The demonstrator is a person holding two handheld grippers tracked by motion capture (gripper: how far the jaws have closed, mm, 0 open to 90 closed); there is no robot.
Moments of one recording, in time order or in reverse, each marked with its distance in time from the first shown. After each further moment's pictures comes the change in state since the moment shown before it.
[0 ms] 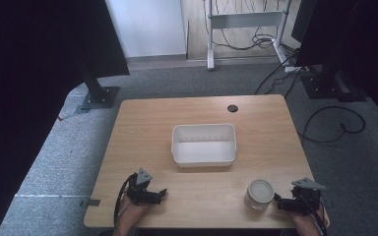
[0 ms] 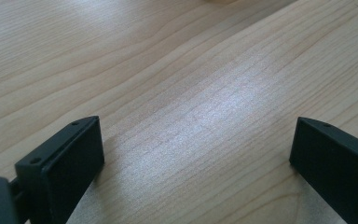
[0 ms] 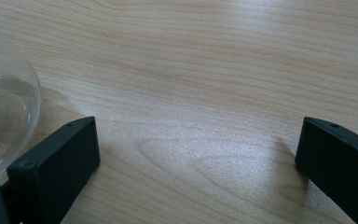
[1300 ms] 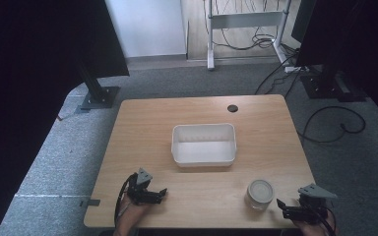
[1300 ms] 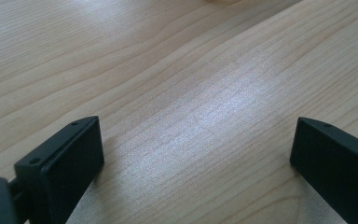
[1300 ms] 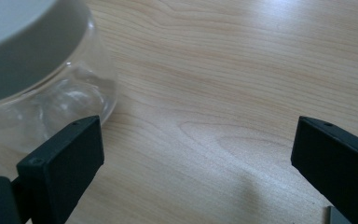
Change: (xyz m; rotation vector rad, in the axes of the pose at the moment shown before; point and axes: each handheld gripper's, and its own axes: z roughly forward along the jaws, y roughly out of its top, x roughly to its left) left arm -0.001 0.000 0.000 0.001 0.005 -0.005; right arm 0.007 -0.003 -0.043 -0.058 0.090 -0.061
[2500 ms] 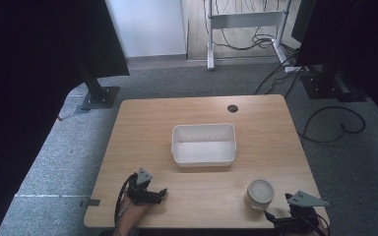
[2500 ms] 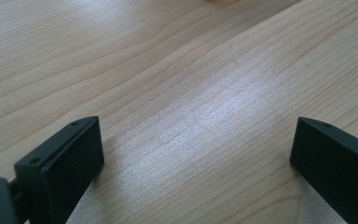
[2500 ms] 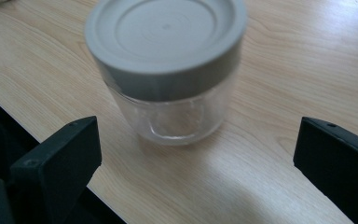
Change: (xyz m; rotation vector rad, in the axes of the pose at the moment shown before) left arm 0.000 0.000 0.000 0.000 0.000 0.000; right arm 0.040 0.004 -0.012 -0.030 0.199 -0.111
